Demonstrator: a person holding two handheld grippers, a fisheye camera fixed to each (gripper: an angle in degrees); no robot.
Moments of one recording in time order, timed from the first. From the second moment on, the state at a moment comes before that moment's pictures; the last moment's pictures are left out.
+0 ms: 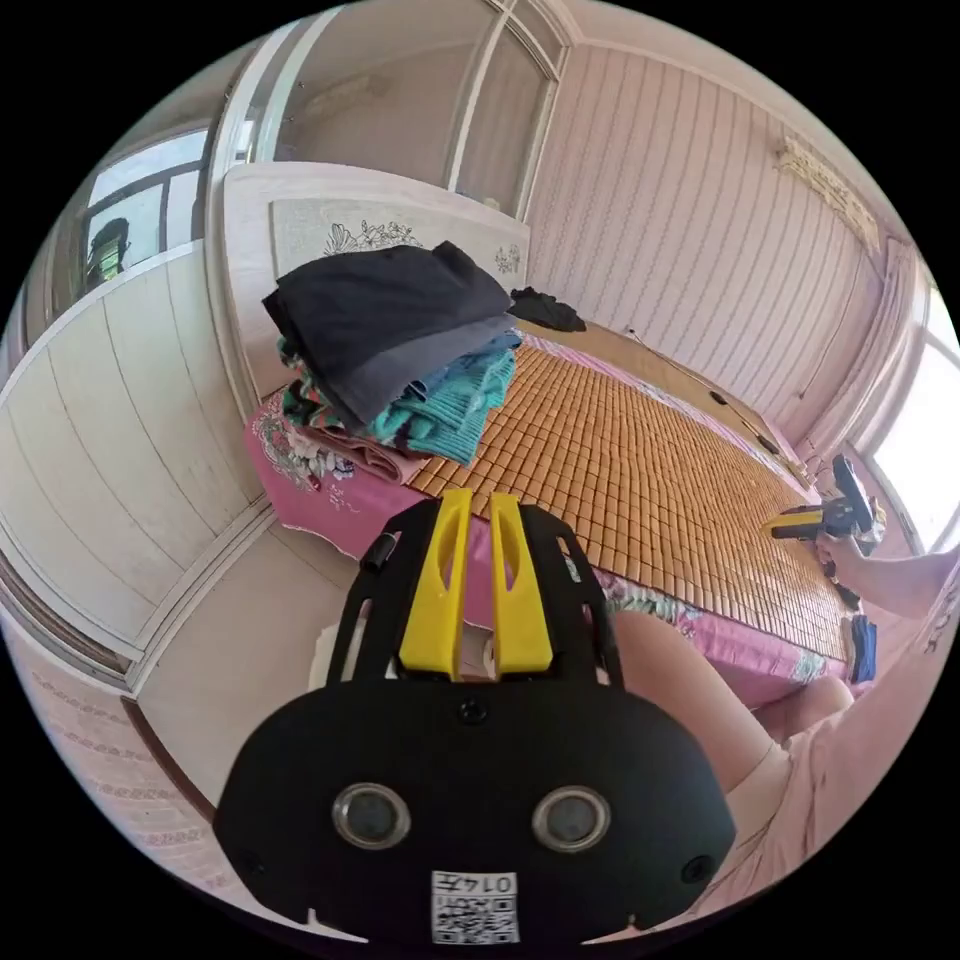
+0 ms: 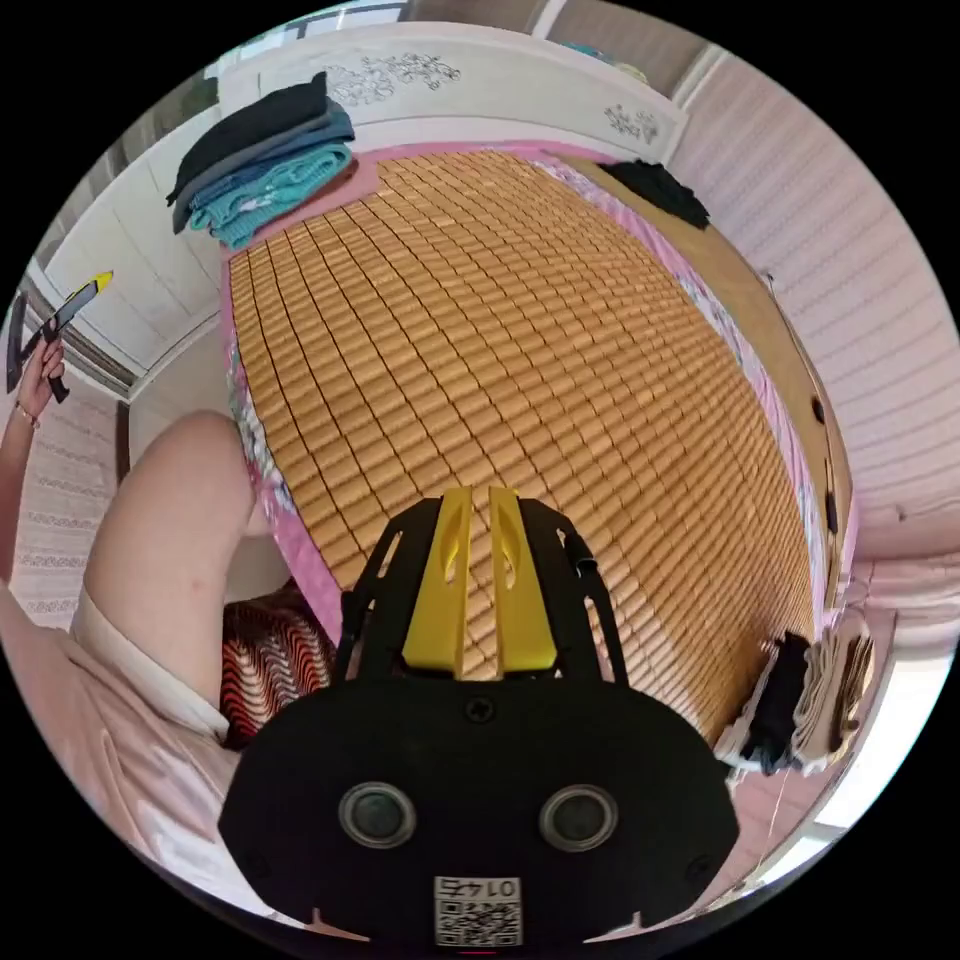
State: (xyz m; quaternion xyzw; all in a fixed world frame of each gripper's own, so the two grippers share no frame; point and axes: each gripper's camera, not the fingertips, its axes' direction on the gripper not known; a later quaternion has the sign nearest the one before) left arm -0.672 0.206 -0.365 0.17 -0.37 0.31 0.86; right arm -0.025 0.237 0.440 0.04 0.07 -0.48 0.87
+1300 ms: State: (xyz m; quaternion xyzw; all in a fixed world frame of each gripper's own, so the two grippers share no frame) left arm -0.273 0.605 0.614 -0.38 -0.04 0.74 0.56; right arm 0.656 0.337 0.388 0.17 0.07 0.02 0.98
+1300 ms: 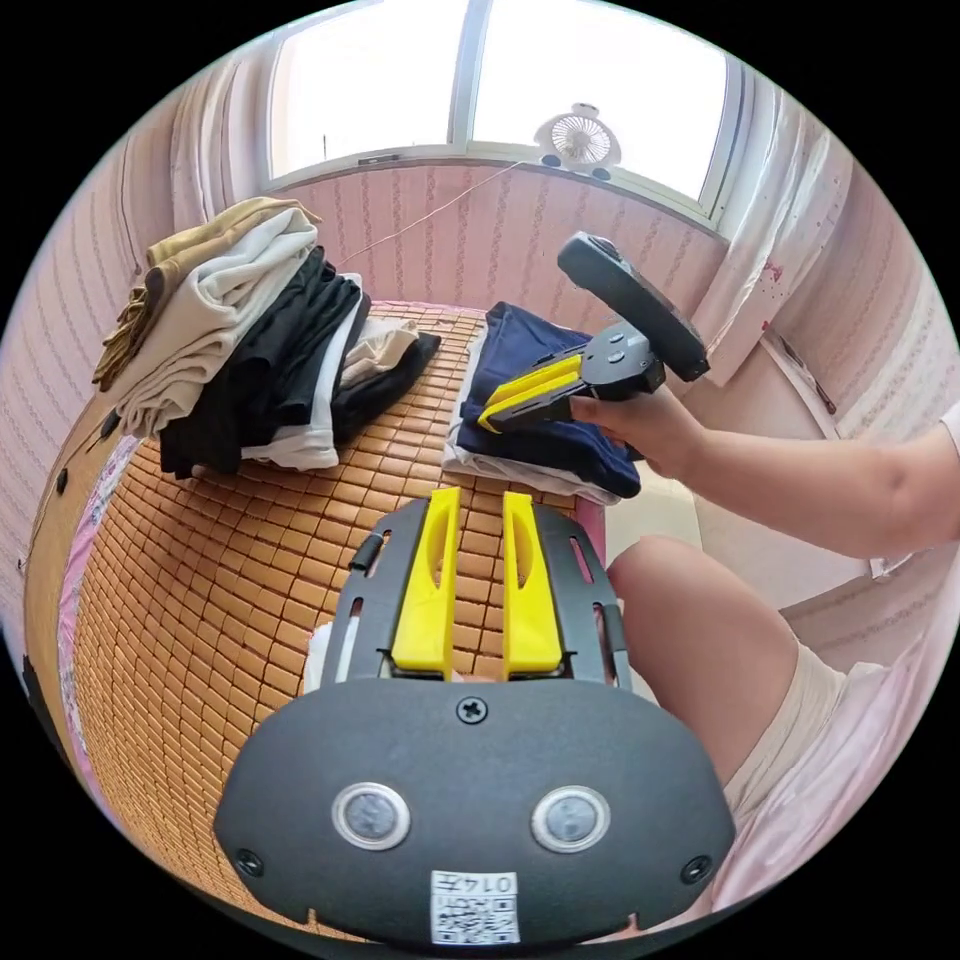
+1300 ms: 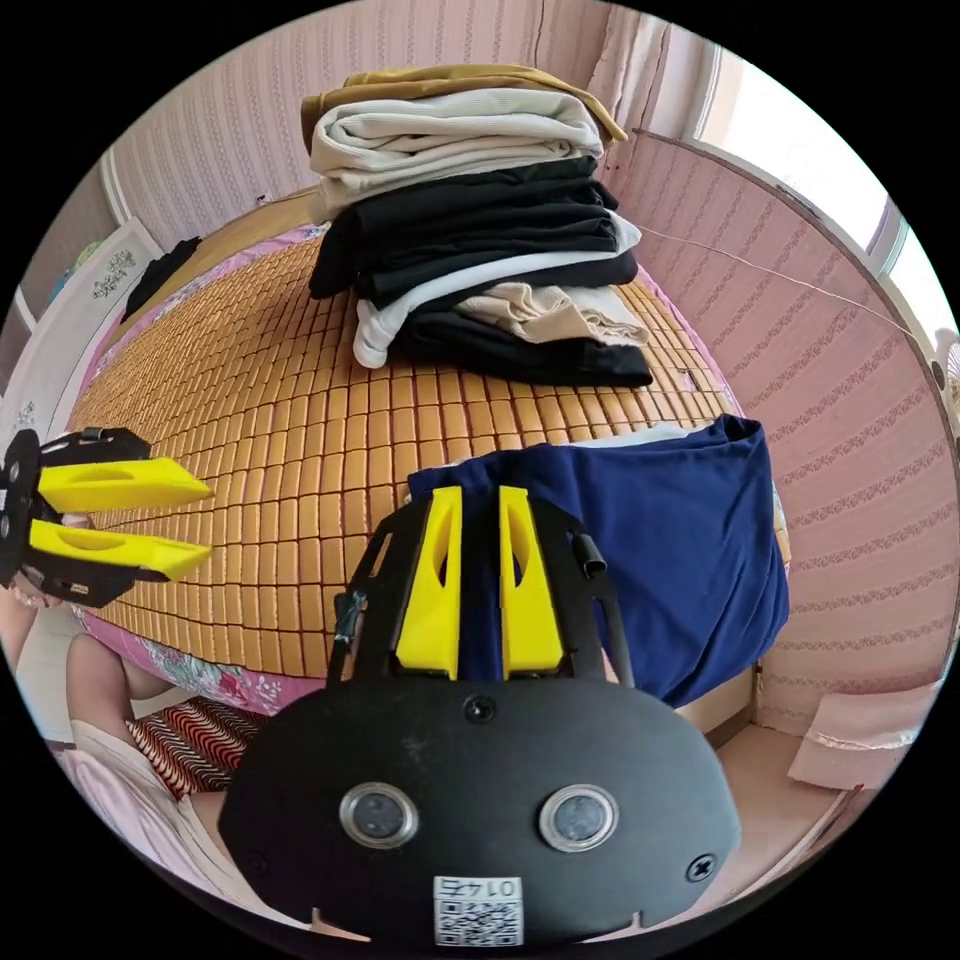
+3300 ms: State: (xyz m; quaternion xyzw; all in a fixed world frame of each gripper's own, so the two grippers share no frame) left arm -0.226 0.213 -0.466 0.34 0.15 0.62 0.69; right arm 0.504 0.565 -0.071 0.64 -0.40 -0.32 0.57
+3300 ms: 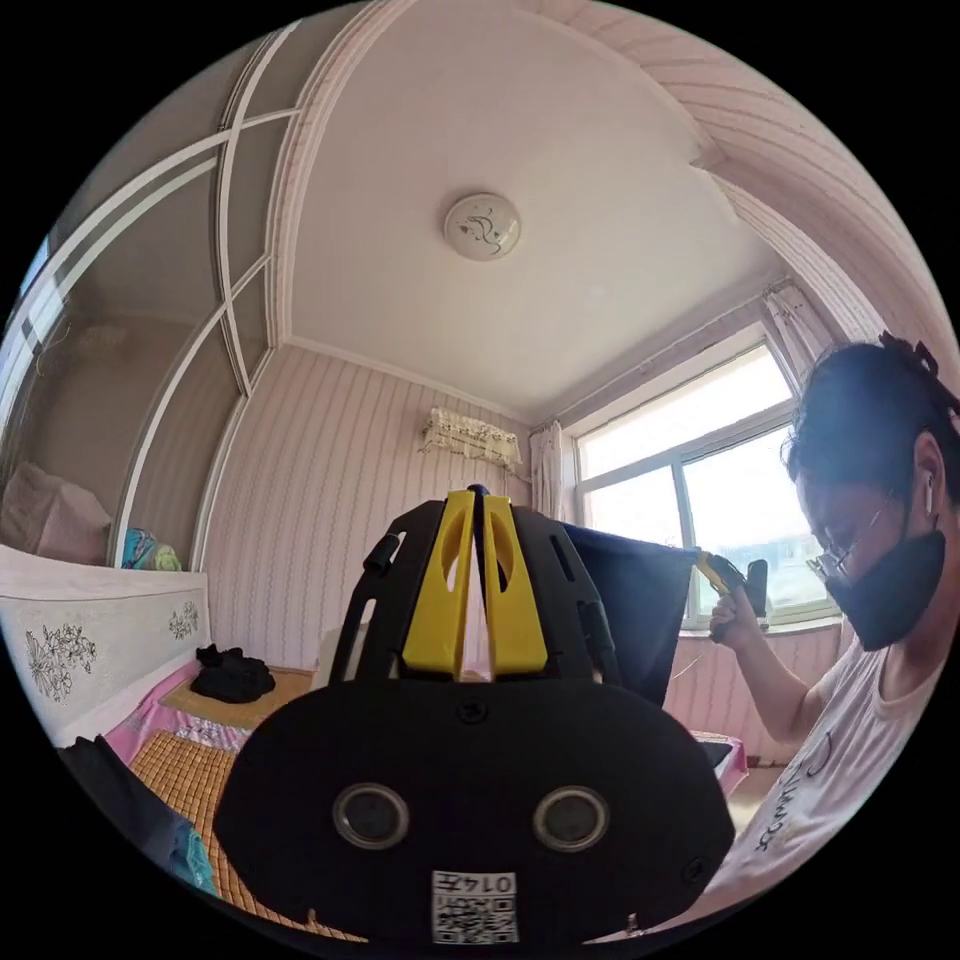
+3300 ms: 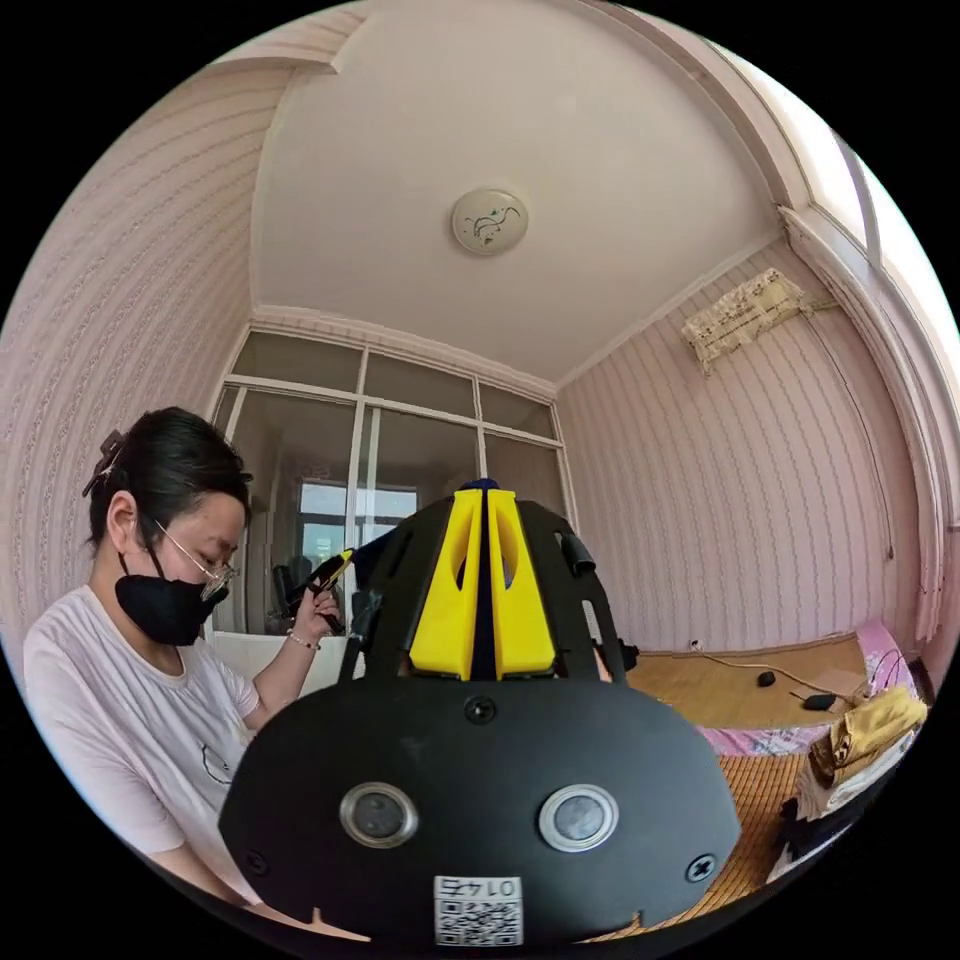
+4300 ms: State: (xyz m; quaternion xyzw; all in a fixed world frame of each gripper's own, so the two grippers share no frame) left arm -0.315 -0.029 -0.184 0.07 -0.22 0.50 0.83; right arm 0.353 0.169 0.116 0.38 -0.24 -0.25 0.86
